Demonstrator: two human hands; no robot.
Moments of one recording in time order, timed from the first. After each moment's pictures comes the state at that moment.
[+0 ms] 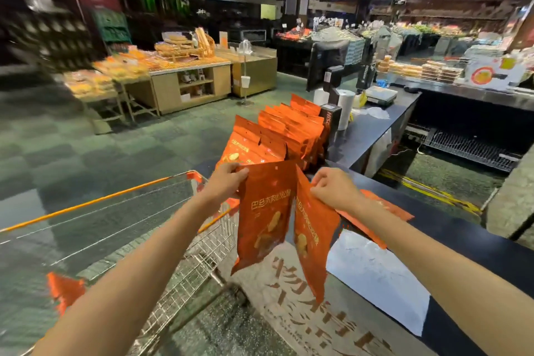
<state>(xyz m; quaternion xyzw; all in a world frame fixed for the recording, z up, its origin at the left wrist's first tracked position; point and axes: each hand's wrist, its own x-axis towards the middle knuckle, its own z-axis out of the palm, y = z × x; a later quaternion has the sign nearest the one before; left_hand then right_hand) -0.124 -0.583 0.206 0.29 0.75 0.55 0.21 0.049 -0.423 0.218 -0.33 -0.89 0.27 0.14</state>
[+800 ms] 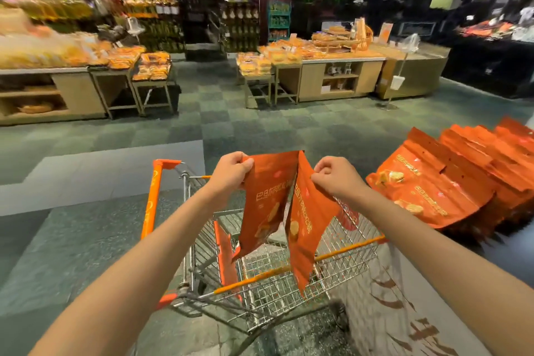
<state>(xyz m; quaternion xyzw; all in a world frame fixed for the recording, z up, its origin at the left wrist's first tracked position) -0.328 -0.890 0.196 0.07 0.80 0.59 0.04 -0.278 -0.668 0.198 -0.08 -0.91 0.39 0.09</state>
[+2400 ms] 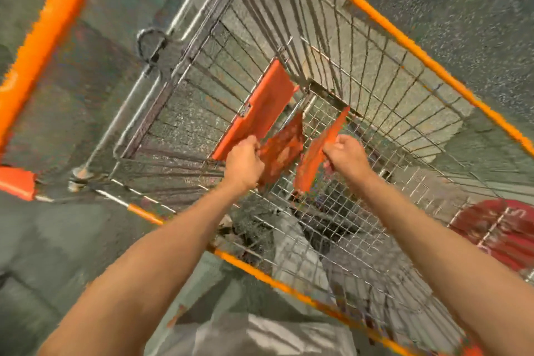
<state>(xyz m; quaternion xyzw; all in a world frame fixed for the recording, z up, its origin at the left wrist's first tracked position) -0.432 -0.839 -0.193 -0.41 0.84 0.30 0.18 -0.570 -0.682 -0.196 -0.02 -0.77 0.41 -0.49</state>
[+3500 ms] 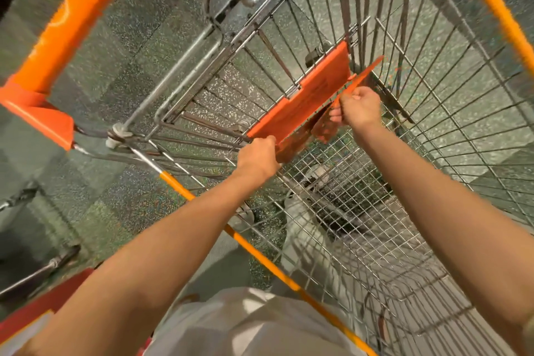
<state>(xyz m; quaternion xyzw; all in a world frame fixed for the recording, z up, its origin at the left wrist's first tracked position) -0.398 -0.856 -0.207 -0.44 0.81 0.21 0.33 -0.590 -0.797 -0.245 -0.04 -0.76 0.44 -0.48</state>
